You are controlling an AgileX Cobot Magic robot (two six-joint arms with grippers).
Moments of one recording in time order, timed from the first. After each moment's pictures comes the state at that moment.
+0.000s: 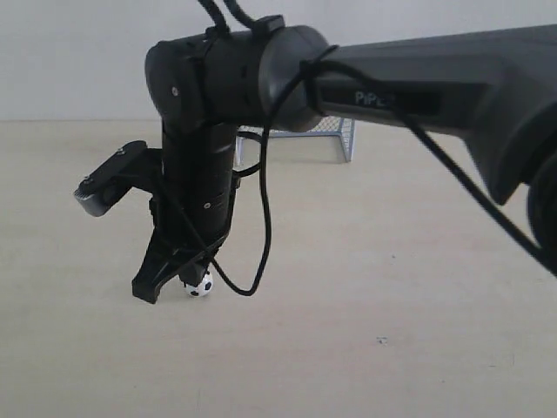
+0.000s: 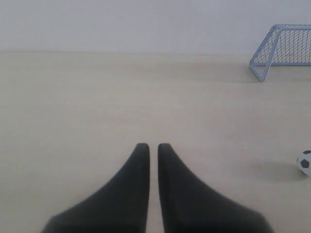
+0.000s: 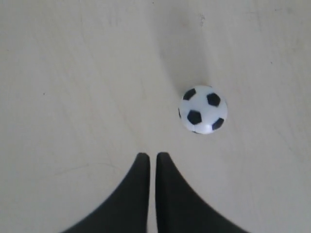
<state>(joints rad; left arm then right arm) 0.00 0.00 0.00 0.12 0.34 -0.16 0.89 2.18 -1.84 0.13 1.12 -0.41</state>
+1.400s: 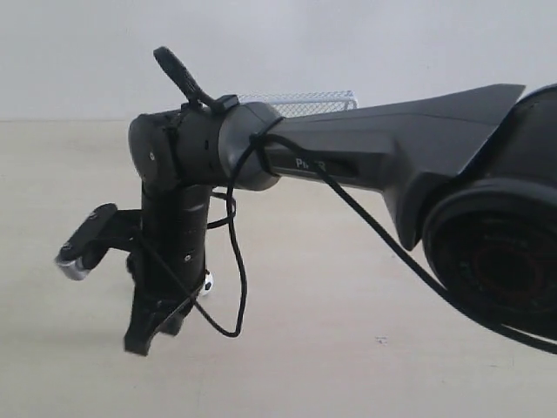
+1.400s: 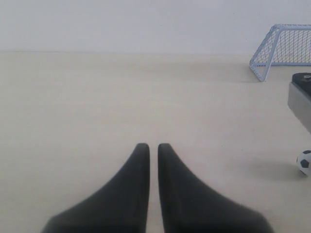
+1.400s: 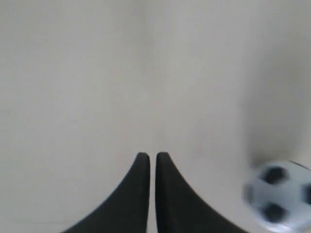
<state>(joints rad) 0.00 0.00 0.00 0.12 0.34 -0.16 0.92 2.32 -1.87 0.24 1.07 -0.61</state>
